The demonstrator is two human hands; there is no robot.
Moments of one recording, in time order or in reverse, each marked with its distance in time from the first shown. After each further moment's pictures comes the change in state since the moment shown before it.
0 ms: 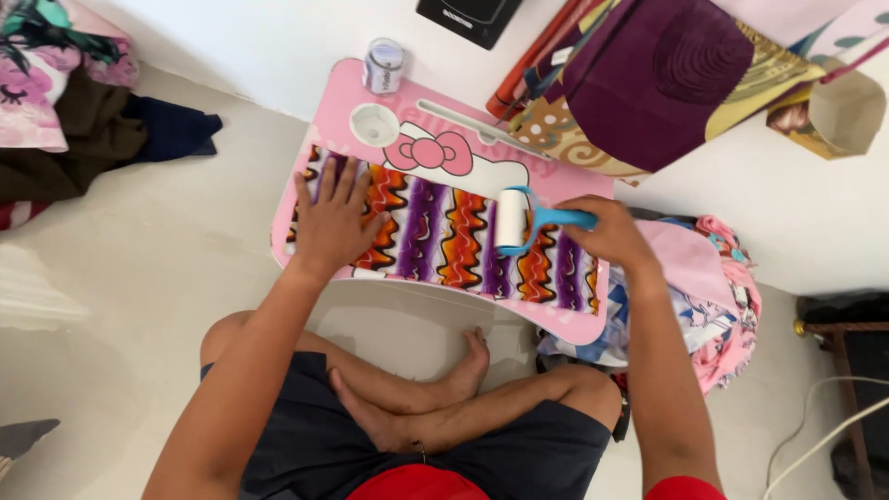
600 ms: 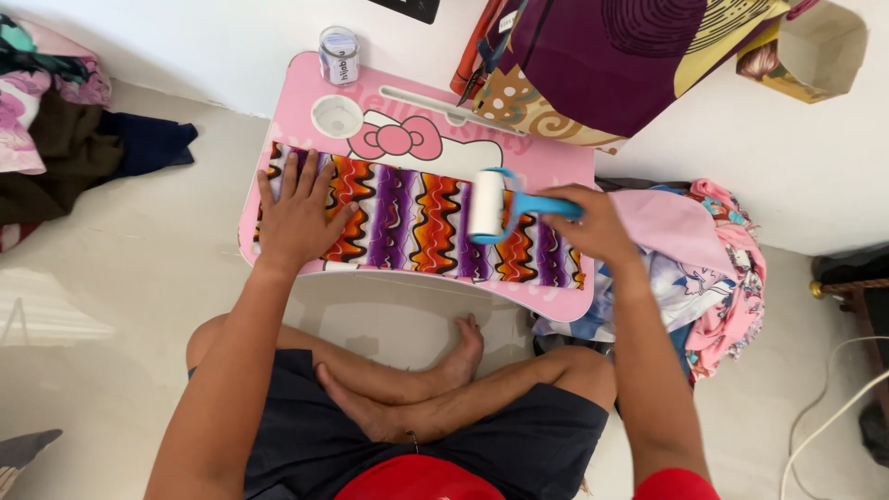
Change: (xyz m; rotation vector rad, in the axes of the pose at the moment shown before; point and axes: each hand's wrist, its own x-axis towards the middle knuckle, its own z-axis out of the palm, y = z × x) left_hand -0.002 0.003 -0.012 -0.033 -0.050 -0.052; right_hand -0.036 0.004 0.003 0.191 0.112 -0.056
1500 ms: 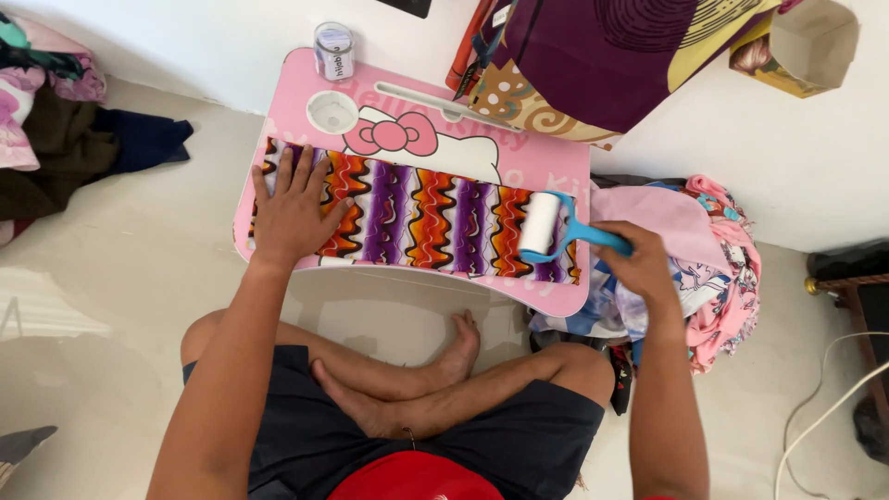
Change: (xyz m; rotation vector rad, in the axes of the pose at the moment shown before) left_hand -0.001 -0.001 0.000 0.009 0.002 0.006; right_hand -0.094 0.071 -0.036 -0.110 0.141 0.267
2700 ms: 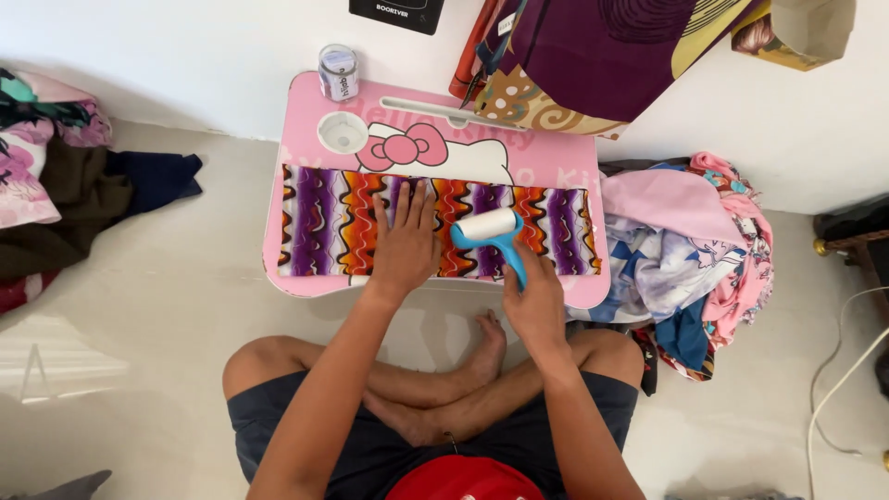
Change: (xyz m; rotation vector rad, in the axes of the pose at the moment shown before) left_hand -0.007 0.105 0.033 -0.016 0.154 0.344; right_hand -0.053 -0.194 0.162 -0.219 0.324 0.045
